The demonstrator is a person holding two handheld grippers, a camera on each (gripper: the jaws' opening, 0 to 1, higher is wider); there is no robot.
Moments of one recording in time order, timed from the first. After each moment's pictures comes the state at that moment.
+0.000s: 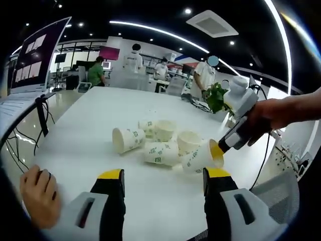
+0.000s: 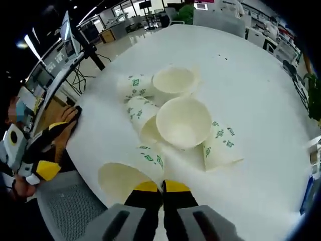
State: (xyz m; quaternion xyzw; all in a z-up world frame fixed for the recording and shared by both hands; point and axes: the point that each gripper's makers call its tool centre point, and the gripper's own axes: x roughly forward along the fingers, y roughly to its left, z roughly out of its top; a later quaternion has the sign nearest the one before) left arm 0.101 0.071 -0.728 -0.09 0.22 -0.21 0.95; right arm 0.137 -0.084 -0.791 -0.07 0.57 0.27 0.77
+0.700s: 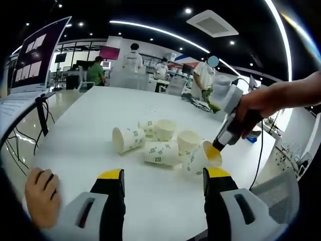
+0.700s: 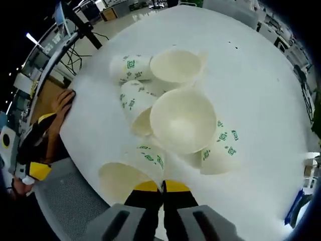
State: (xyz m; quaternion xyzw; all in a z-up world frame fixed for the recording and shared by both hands) left arm 0.101 0.072 -0.730 -0.09 0.23 -0.21 0.95; right arm 0.141 -0.090 -0.799 -0.13 0.64 0.28 0.70
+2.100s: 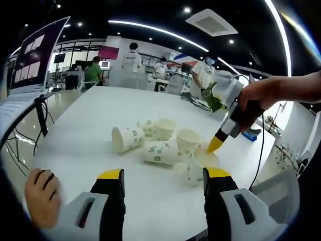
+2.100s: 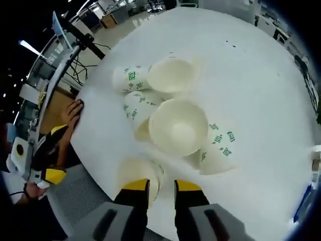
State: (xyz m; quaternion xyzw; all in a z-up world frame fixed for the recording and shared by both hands) left arm 0.099 0.069 -0.730 -0.09 0.23 -0.22 0.94; right arm 0.146 -0.103 -0.781 -0.06 0.63 0.29 0.72
